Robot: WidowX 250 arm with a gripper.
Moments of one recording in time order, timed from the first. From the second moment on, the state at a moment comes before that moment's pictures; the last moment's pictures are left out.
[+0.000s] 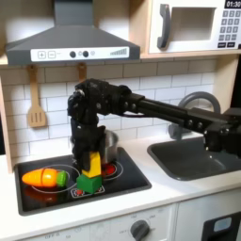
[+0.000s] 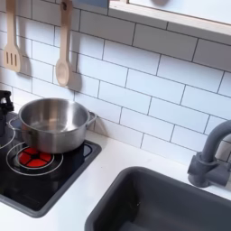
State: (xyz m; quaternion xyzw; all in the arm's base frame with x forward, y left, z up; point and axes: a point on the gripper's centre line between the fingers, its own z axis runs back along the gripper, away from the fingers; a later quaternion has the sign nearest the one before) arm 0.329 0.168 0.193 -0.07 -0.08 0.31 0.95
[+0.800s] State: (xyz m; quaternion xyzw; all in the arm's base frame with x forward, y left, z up) arm 0.330 0.170 0.185 -0.07 -0.07 0.31 0.95
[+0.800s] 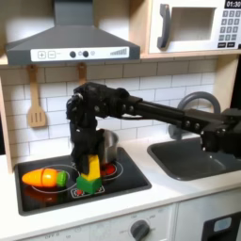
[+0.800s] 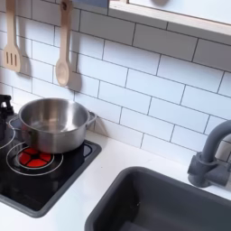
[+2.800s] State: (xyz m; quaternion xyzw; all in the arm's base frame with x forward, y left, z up) arm 0.327 0.176 0.196 -0.05 -0.06 0.31 0.95
